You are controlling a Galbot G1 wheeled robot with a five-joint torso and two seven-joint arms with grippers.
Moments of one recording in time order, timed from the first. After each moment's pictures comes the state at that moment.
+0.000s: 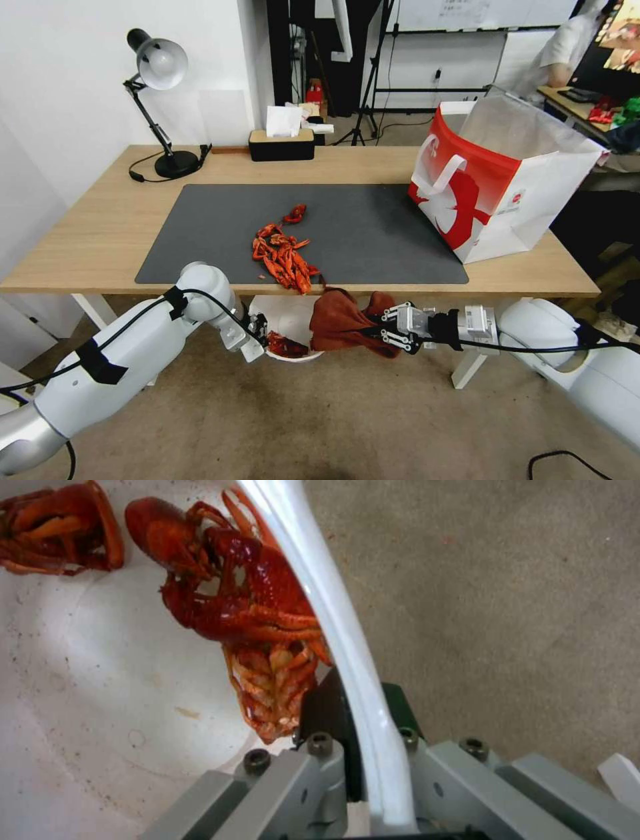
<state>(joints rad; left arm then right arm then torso) 0.64 -0.85 0.22 -1.66 0.73 -0.40 1.25 -0.96 0.53 0.02 1.96 0.37 0.00 -0.71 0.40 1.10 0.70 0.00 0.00</state>
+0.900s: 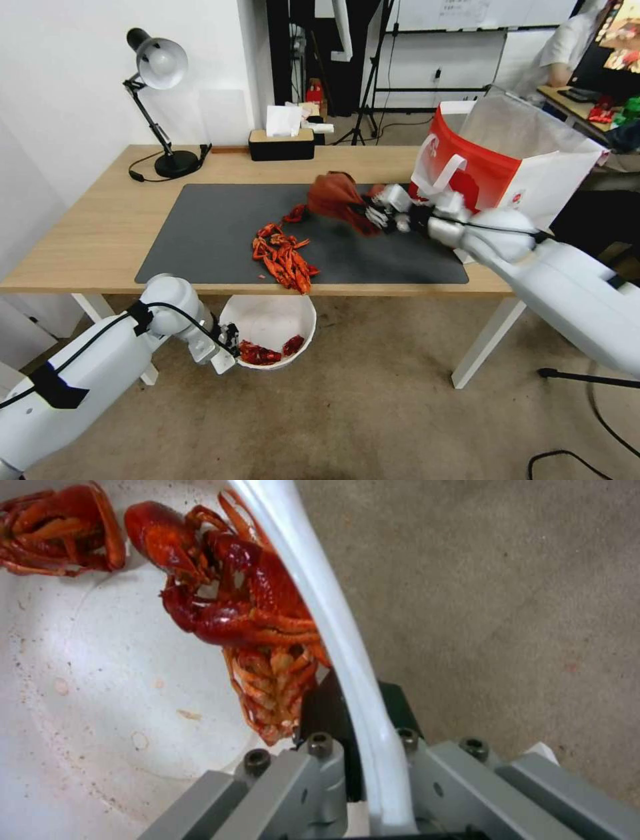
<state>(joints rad) 0.78 -0.75 0.06 -1.70 0.73 -0.43 1.25 -0.17 0.90 -0.44 1.36 0.46 -0.08 -0.39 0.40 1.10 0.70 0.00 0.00</state>
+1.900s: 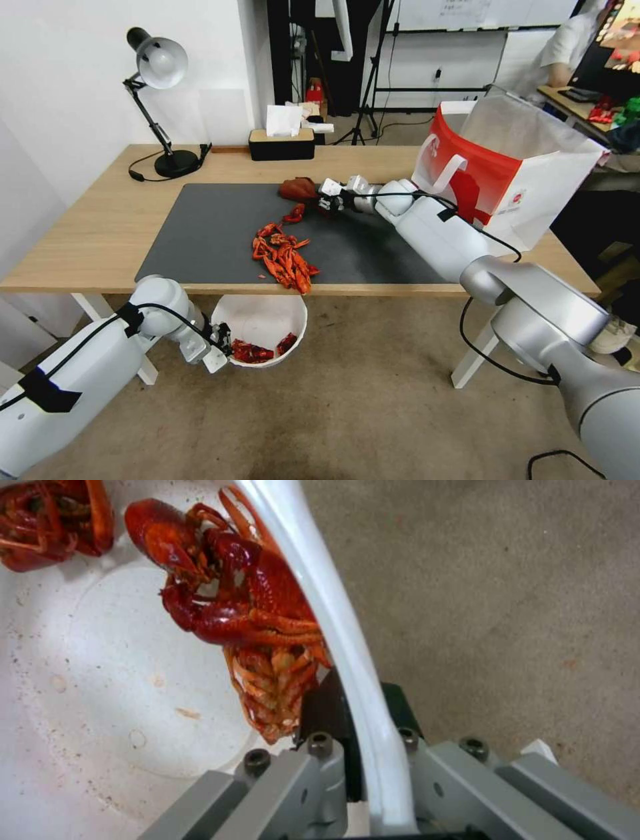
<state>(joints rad) 0.80 -0.76 0.03 -1.68 0.75 -0.45 1.24 0.00 1.36 -0.47 0.64 0.20 0.11 -0.63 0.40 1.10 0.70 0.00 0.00</state>
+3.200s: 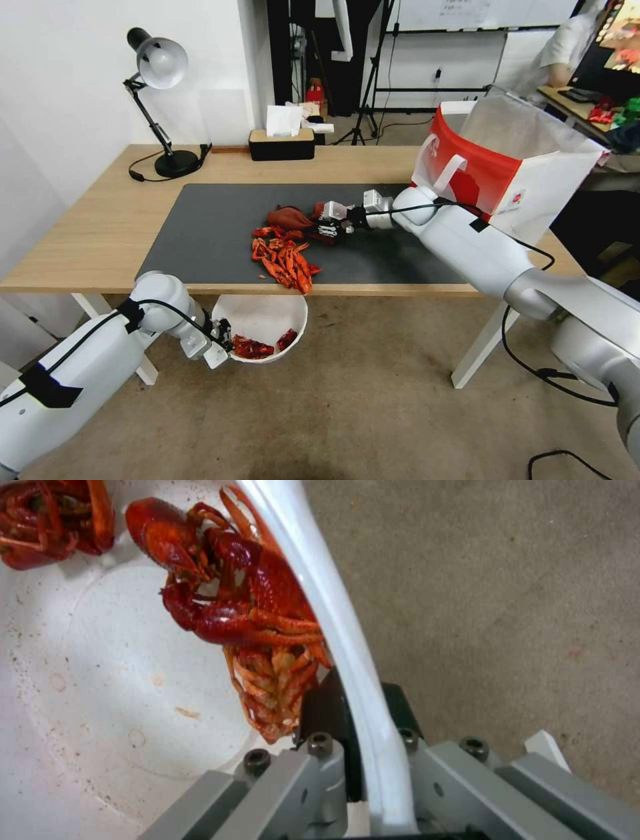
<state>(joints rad) 0.78 -0.75 0.04 -1.69 0.75 -0.44 1.24 -0.04 1.14 -0.59 0.96 0.38 0.18 -0.85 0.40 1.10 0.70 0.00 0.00</state>
